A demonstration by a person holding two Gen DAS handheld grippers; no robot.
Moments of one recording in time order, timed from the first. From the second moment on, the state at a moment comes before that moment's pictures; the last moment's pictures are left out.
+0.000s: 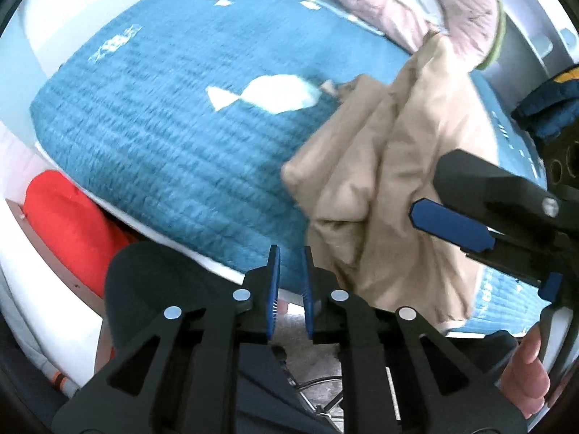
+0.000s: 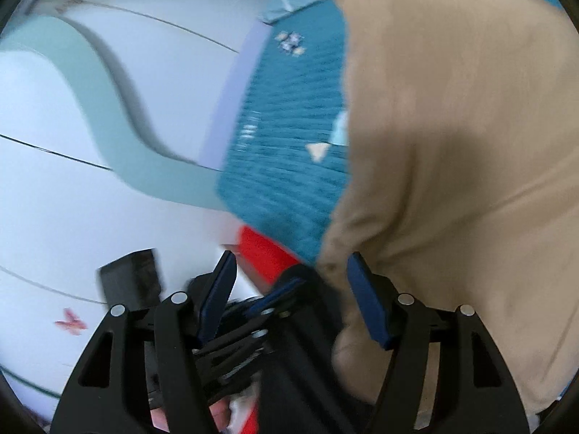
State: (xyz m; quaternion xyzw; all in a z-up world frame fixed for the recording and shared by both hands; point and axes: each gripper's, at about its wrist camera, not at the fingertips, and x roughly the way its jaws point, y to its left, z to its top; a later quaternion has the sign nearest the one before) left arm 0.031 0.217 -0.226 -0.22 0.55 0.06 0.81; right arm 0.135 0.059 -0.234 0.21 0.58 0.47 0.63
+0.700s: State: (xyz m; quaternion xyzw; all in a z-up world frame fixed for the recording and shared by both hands) left arm 0.078 0.121 -0.239 -0.11 0.56 0.02 0.82; right arm 0.112 -0.051 -0.226 0.04 0.56 0.23 0.79
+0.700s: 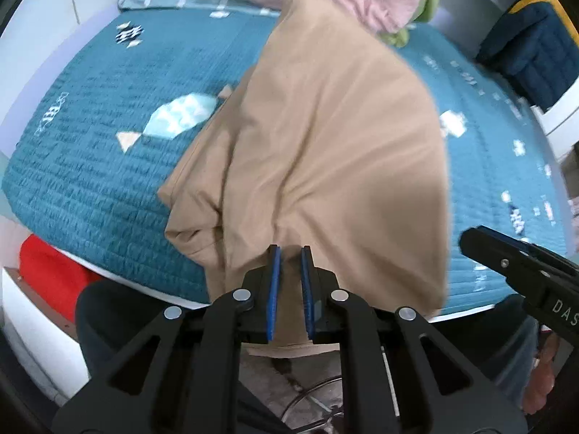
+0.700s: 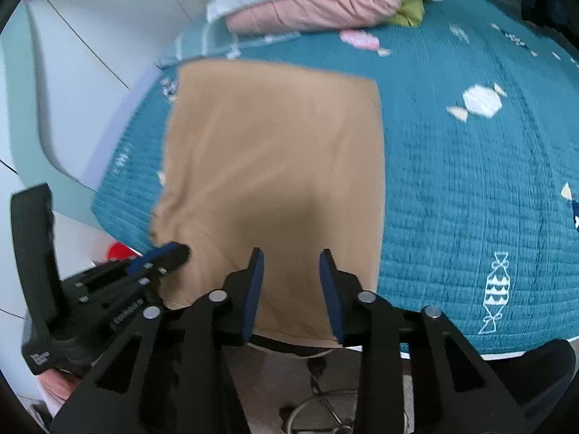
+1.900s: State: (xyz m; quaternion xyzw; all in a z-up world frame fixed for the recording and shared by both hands) left arm 0.183 0.142 -0.255 -0.04 0.60 0.07 0.80; right arm 0.222 -0.026 -0.260 0.02 0.61 0.23 0.76
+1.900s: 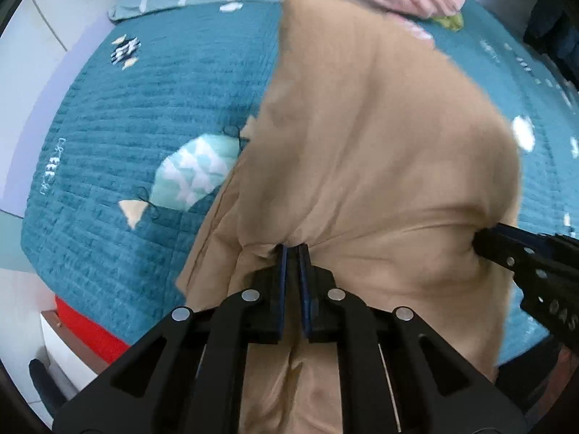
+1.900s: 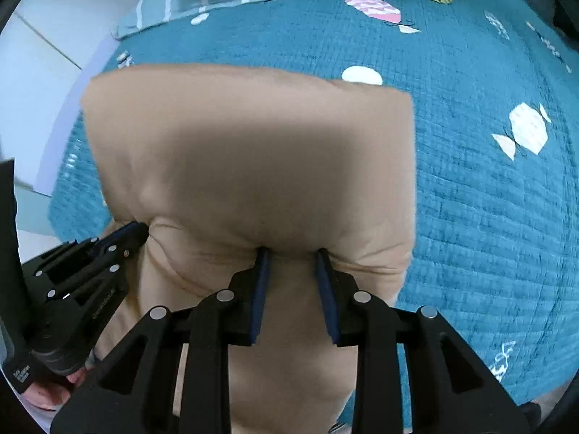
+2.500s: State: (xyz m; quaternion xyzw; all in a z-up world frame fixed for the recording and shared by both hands) left arm 0.267 0.134 -0.279 0.02 0.60 0.11 0.80; right arm 0.284 0.004 -0.269 -0.04 0.59 0.21 0.78
